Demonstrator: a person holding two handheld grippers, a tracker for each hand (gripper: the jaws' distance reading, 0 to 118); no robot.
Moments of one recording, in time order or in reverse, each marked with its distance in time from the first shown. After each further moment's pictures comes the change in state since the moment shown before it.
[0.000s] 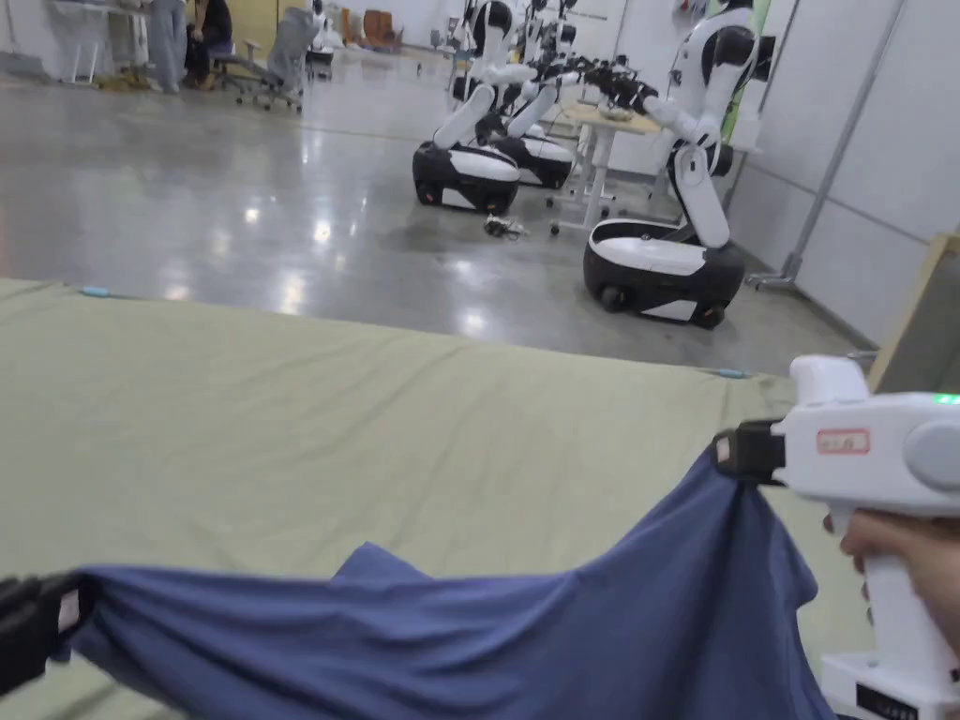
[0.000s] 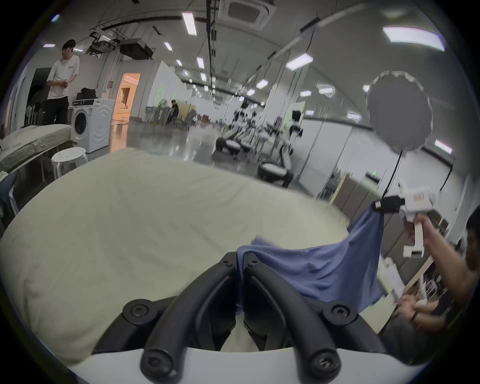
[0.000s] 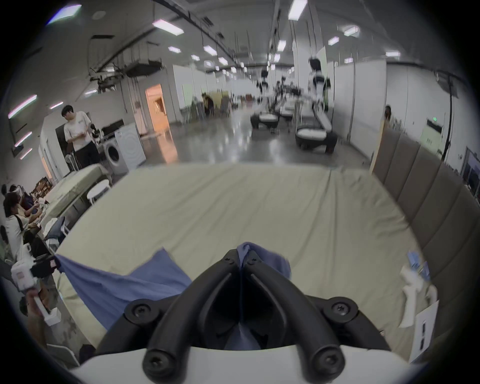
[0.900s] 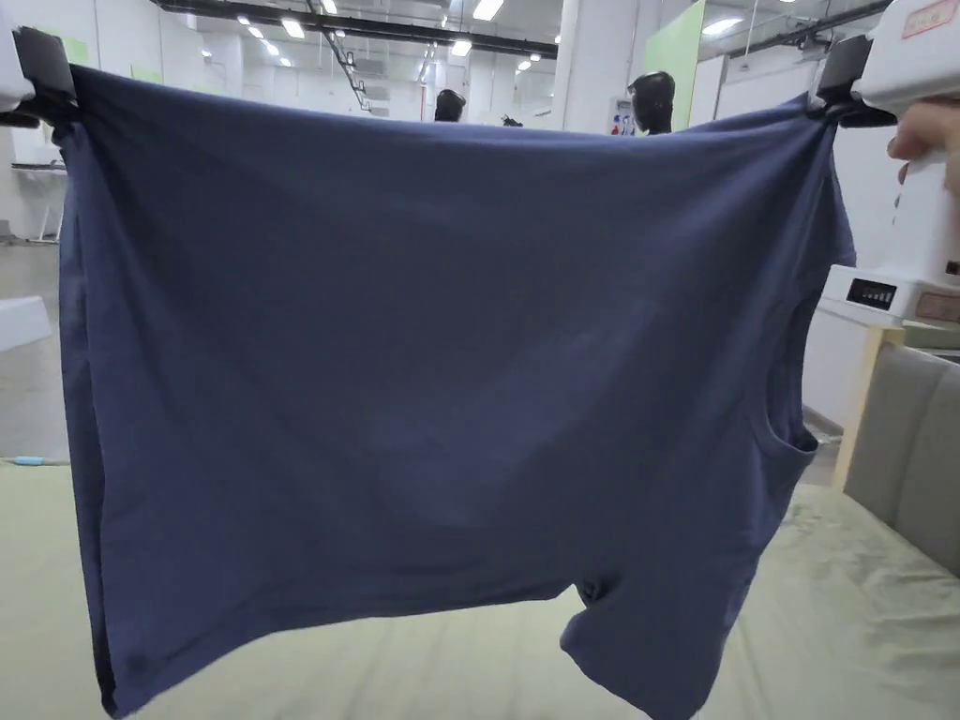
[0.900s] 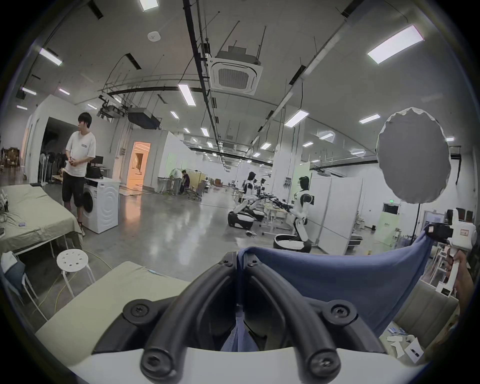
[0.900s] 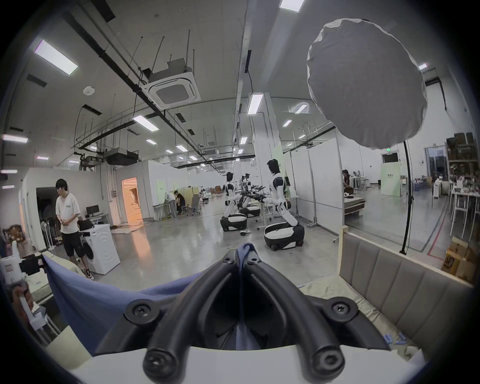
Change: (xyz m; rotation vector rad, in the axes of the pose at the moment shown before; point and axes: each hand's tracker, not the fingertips) left arm 0.150 0.366 -0.084 0.370 0.135 -0.138; right arm 0.051 0.293 0.075 0.561 -0.194 -0.130
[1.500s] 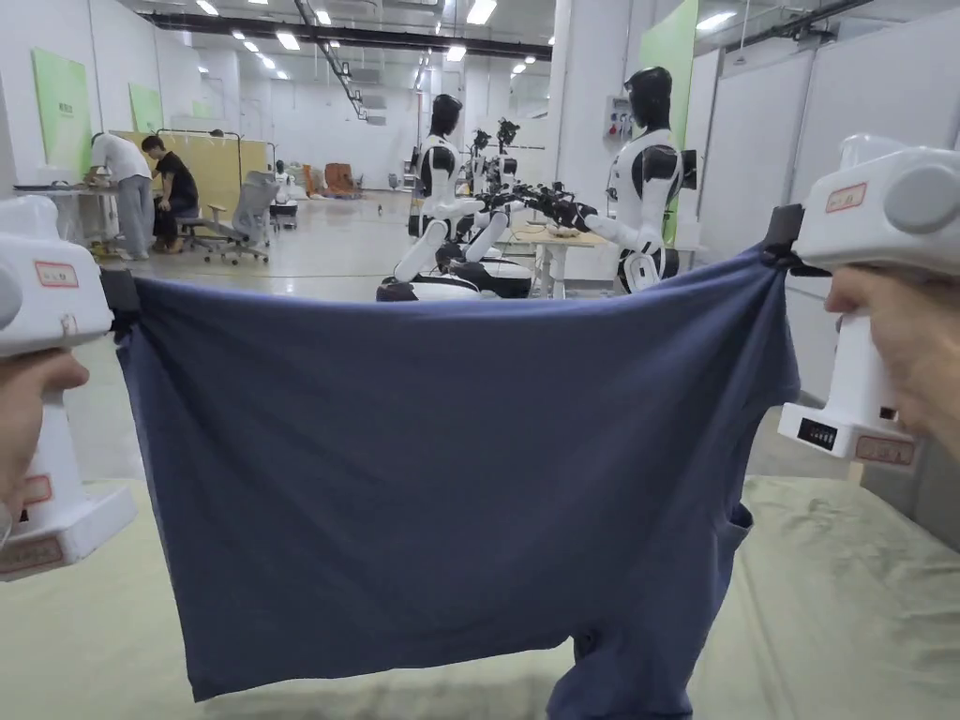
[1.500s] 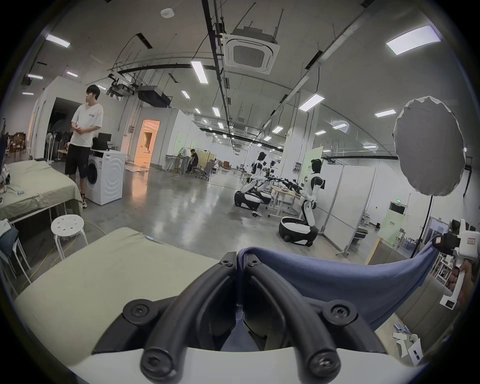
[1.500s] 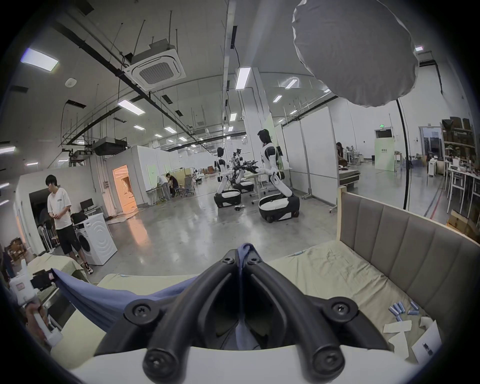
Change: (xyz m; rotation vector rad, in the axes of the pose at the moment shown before) left arm -0.038 -0.126 -0.092 -0.111 0.048 0.074; right arm 0.015 -0.109 -0.029 -0.151 -0.032 -0.062
